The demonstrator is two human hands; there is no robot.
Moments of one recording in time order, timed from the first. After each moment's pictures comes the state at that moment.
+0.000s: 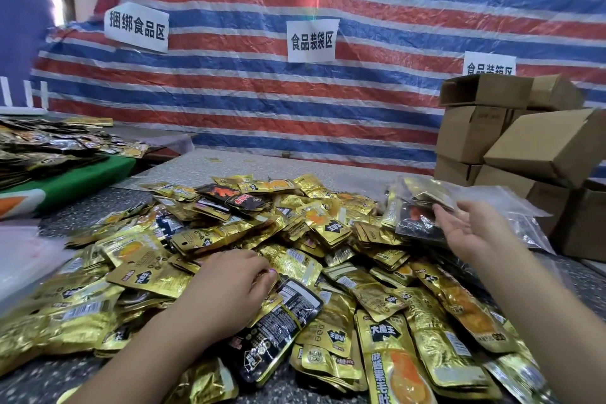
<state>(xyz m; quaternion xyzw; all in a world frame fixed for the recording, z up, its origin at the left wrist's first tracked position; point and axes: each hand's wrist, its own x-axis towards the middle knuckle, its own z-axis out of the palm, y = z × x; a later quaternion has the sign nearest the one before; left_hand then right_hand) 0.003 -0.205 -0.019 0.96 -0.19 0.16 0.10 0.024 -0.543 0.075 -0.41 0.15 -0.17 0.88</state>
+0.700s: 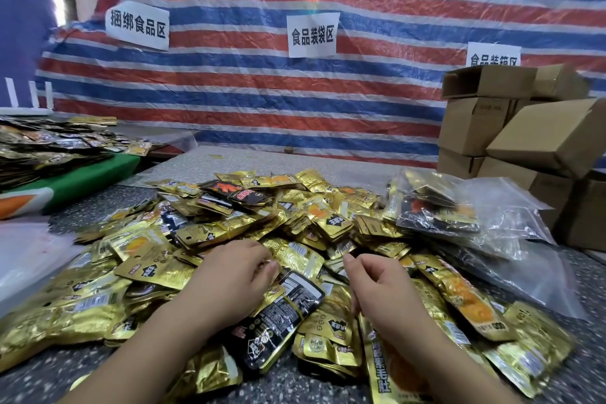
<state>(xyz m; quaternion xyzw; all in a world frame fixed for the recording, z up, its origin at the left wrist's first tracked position) -0.002 -0.206 -0.012 0.95 -0.19 0.19 0.15 -0.044 -0.434 -0.009 -0.85 -0.10 -0.18 0.49</state>
